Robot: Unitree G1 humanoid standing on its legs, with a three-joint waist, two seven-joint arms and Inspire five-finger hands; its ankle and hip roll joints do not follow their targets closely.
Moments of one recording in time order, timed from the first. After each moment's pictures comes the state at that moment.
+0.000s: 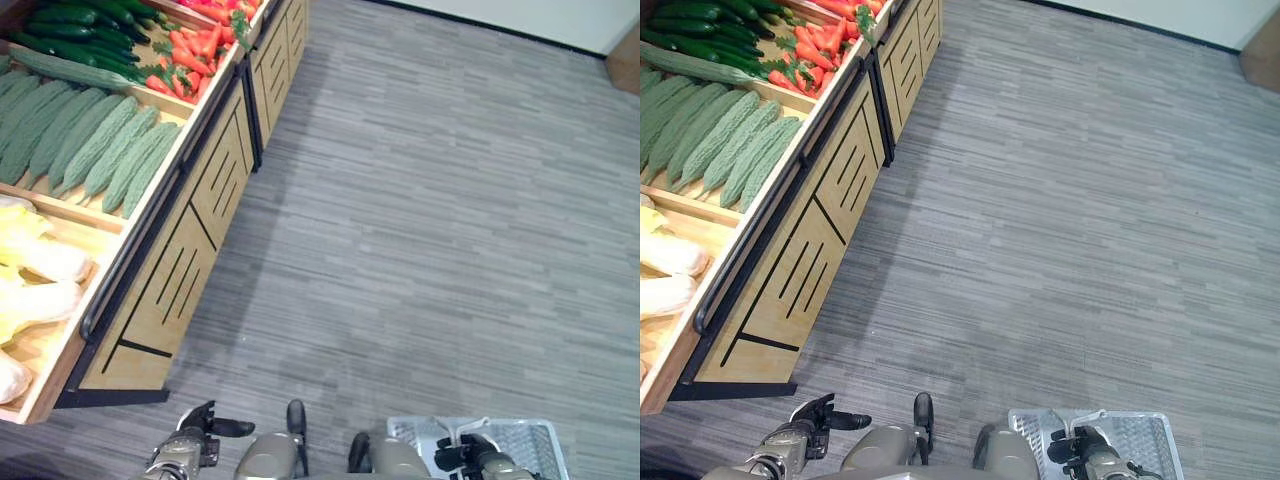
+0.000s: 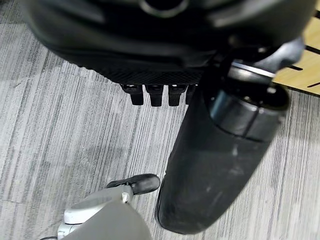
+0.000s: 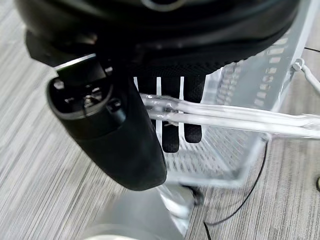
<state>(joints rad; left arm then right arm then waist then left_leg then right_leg) -0.15 0.31 -0.14 1.34 -0.23 -0.05 0.02 -0.10 -0.30 0.20 1.39 0.12 -0.02 -0.02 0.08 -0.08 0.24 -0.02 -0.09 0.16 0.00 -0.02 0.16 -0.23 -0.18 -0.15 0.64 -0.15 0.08</state>
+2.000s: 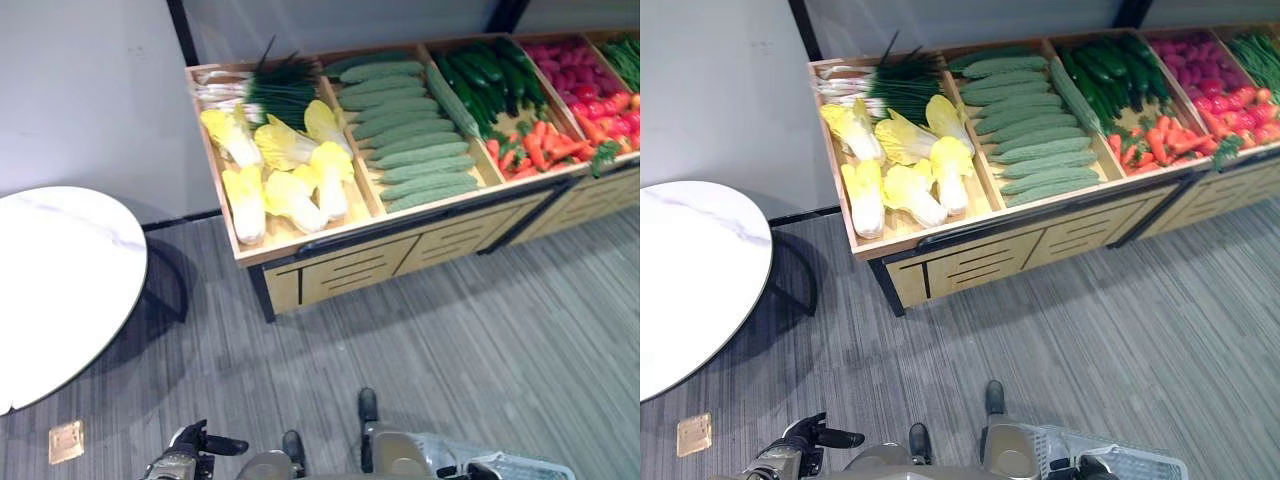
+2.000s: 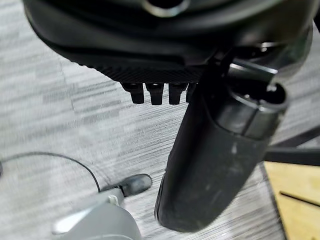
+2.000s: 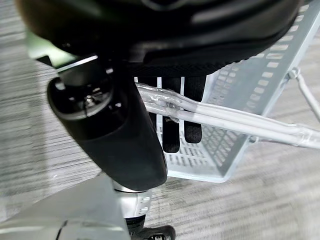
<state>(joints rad) -0.10 0.29 -0.09 1.36 -0.25 -0.04 0.04 -0.02 -0.27 0.20 1.40 0.12 0.00 -0.01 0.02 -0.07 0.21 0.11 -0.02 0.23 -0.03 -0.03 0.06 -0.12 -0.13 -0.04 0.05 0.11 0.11</state>
